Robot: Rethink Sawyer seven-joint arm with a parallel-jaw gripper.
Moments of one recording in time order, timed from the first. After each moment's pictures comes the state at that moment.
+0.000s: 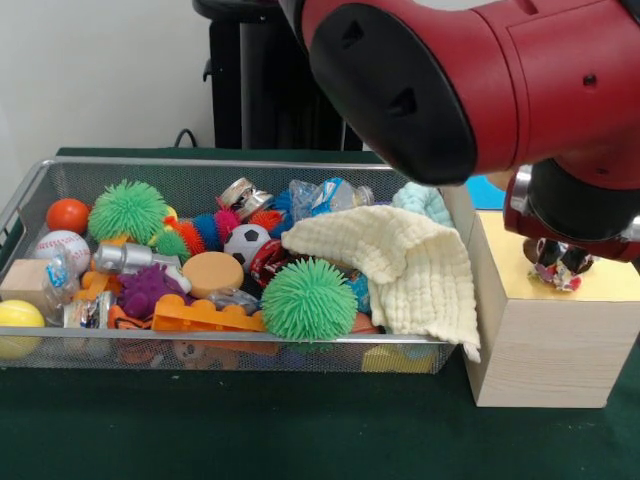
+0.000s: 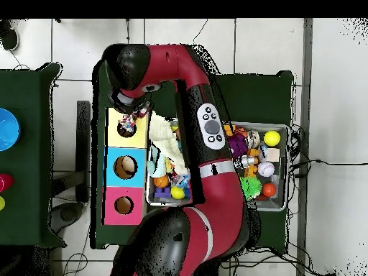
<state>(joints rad) -0.28 -0.20 0.77 0.70 -0.55 1.64 2.36</state>
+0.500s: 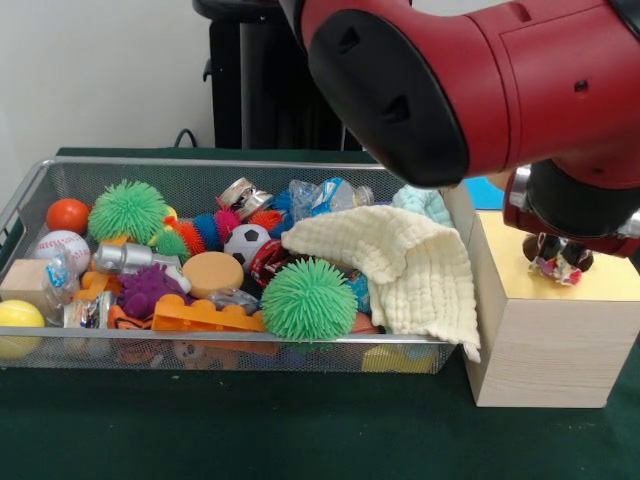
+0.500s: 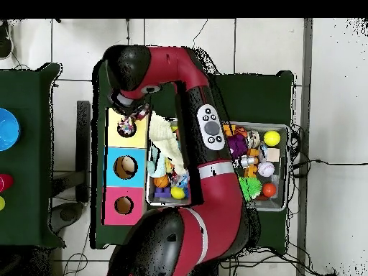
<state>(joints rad) -0.27 -0.20 0.71 0.70 -0.48 1.64 2.36</state>
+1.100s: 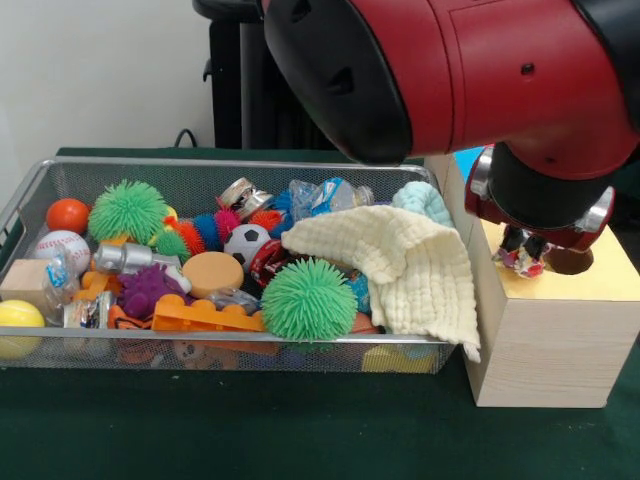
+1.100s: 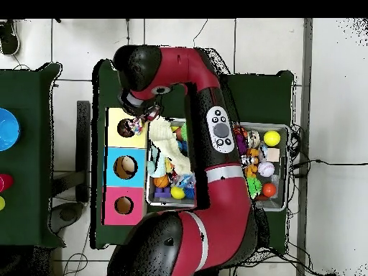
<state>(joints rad) -0.27 -0.23 0.61 0.72 -0.42 1.64 2.36</state>
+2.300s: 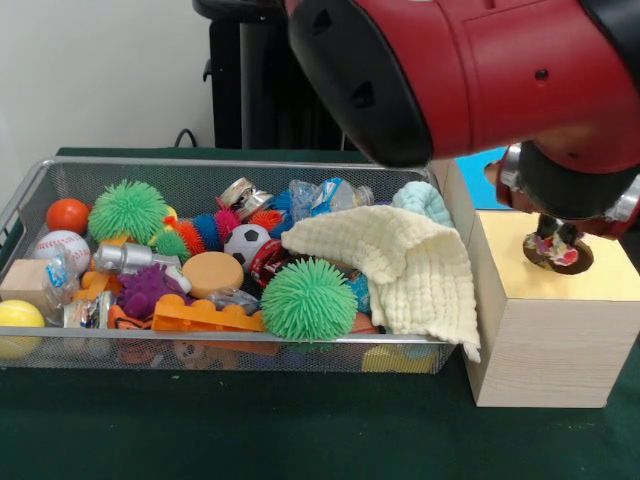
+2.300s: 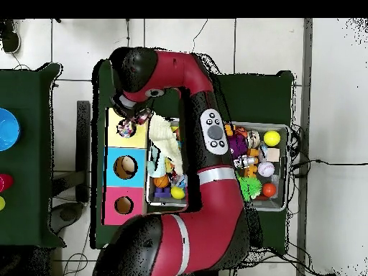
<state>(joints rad) -0.20 -0.22 0.49 0.73 -0.24 1.59 2.36</state>
